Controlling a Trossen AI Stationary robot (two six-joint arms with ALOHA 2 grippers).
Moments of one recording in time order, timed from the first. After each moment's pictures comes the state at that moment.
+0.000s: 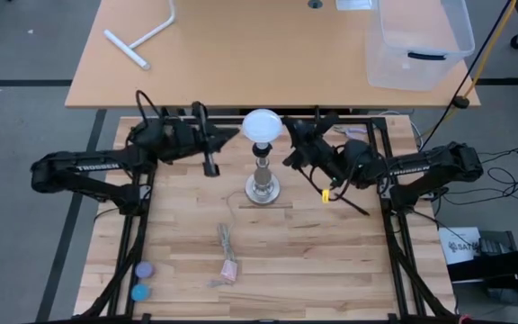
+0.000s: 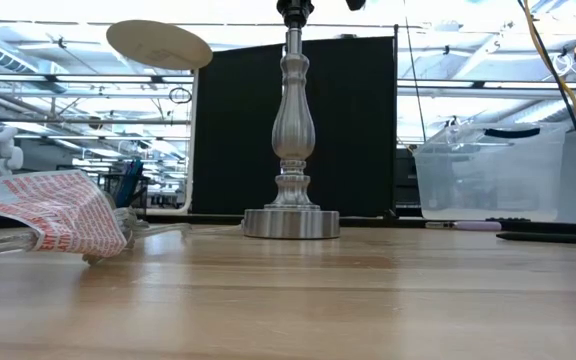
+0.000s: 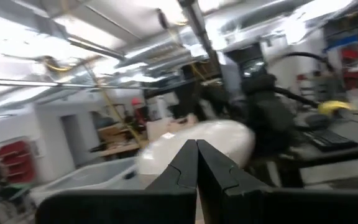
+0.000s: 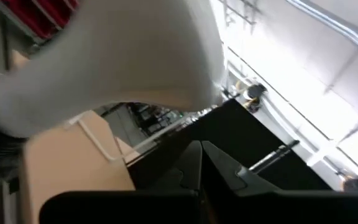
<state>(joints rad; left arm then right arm) 0.19 1.10 0.93 0.50 0.08 0.29 0.04 1.36 1.01 0.76 0.75 -1.29</state>
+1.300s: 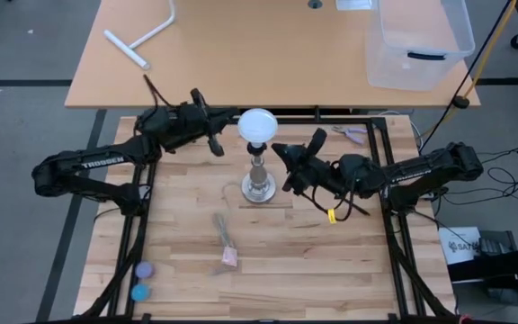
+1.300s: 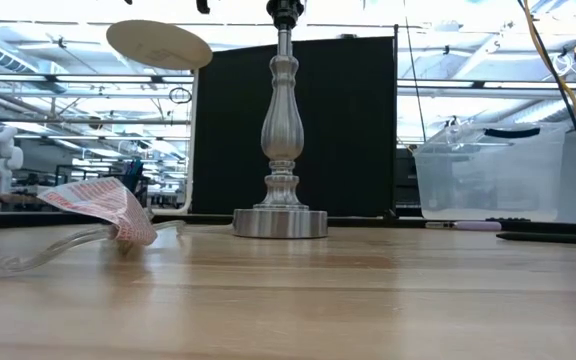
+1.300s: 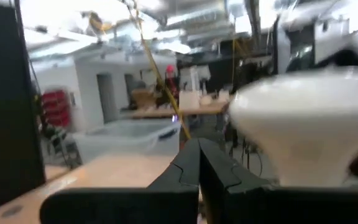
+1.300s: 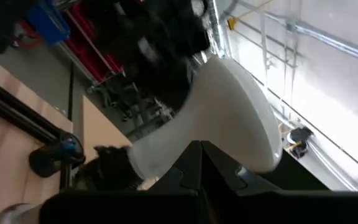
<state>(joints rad) 0.34 1.14 0.93 0.47 0.04 0.13 0.14 1.36 1.01 0.64 0.62 -1.20</state>
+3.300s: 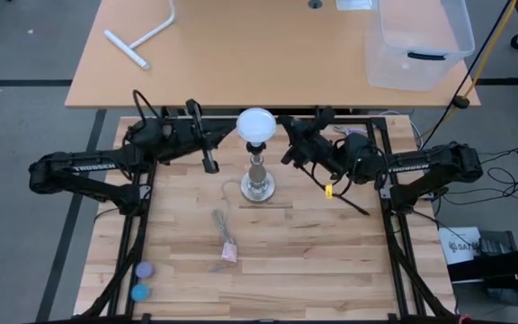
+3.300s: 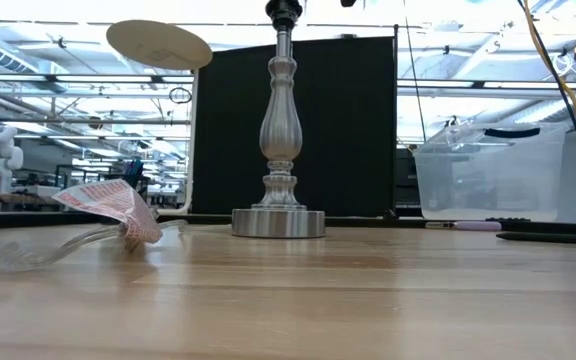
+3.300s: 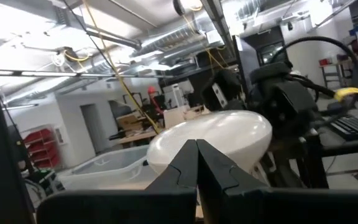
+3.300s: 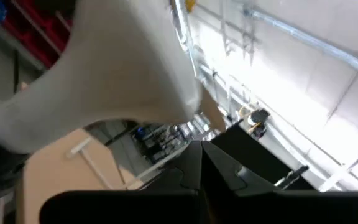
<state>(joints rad) 0.19 1.07 0.93 0.45 -0.01 0.32 -0.03 1.36 1.01 0.78 0.56 -1.25</state>
